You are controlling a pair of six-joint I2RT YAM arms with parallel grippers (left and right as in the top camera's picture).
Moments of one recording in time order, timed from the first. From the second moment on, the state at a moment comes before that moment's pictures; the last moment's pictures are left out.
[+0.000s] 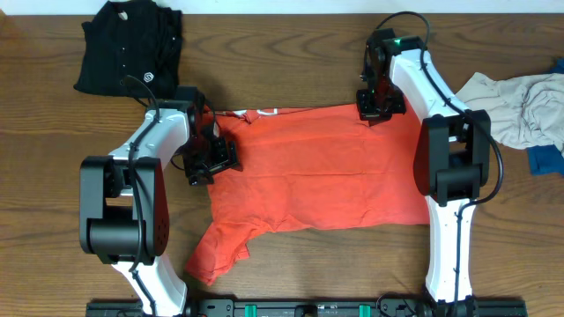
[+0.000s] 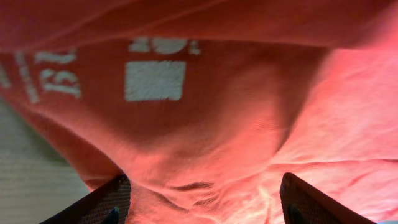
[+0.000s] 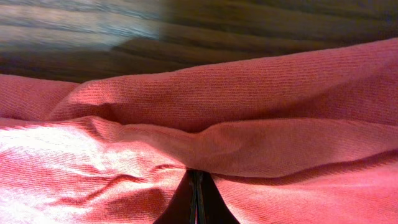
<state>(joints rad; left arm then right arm) -0.06 1.94 1.20 -0.94 0.33 -0.32 0.17 2.42 2.01 -1.23 -0.05 0.13</state>
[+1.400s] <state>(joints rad) 0.00 1.74 1.24 -1.11 0.01 -0.35 0.10 2.40 2.01 -1.24 0.09 0.14</state>
